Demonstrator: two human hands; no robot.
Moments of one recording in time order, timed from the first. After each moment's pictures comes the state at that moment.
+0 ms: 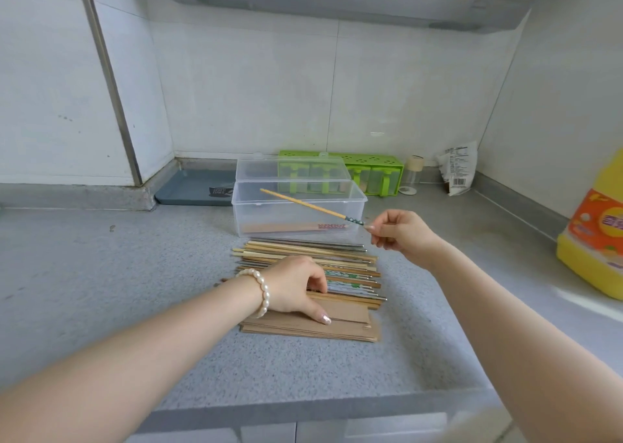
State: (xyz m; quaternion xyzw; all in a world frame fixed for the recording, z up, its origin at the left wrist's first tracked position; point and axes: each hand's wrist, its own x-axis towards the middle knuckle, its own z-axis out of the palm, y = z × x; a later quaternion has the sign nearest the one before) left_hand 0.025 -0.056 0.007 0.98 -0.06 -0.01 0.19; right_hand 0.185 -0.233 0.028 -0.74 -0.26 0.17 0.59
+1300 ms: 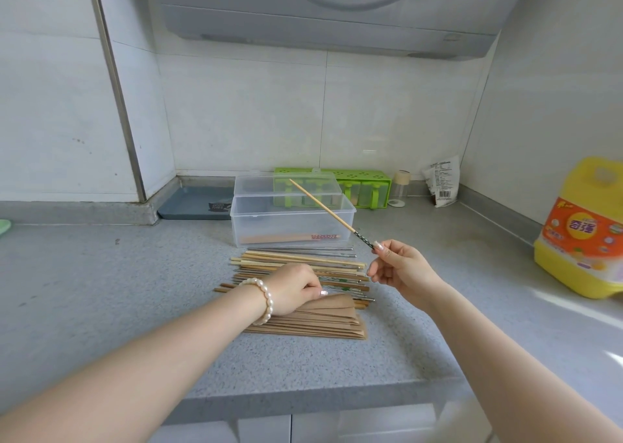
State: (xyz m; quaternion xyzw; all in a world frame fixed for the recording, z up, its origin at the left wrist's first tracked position) left_hand 0.021 -0.069 0.008 0.99 -0.05 0.02 0.15; right_hand 0.132 -0.265 0.010 -0.66 -0.21 0.21 0.69
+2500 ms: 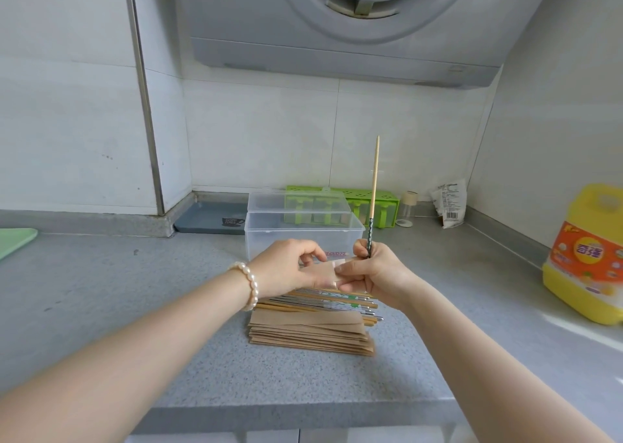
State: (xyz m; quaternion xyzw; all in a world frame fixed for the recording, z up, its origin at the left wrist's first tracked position) left_hand -0.013 -0.057 0.065 0.95 0.00 0.12 0.28; right_hand 0.085 -0.222 0.057 -0.61 -0.27 0.30 0.68
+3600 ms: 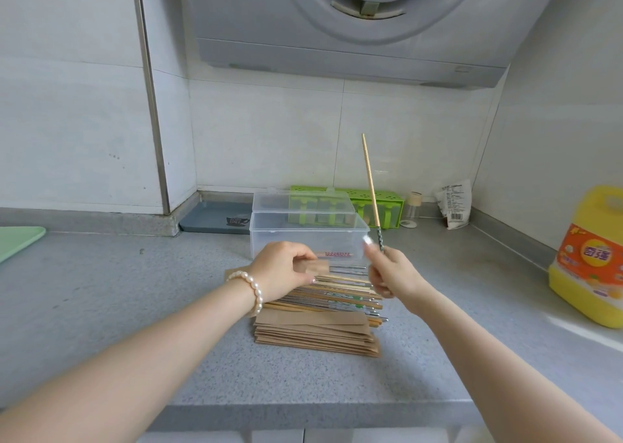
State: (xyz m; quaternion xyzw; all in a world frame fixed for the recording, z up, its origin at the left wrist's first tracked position) left_hand -0.014 -0.049 0.052 0.94 0.05 0.18 0.28; right_hand 0.097 -0.231 0.045 -0.76 -0.31 0.13 0.55
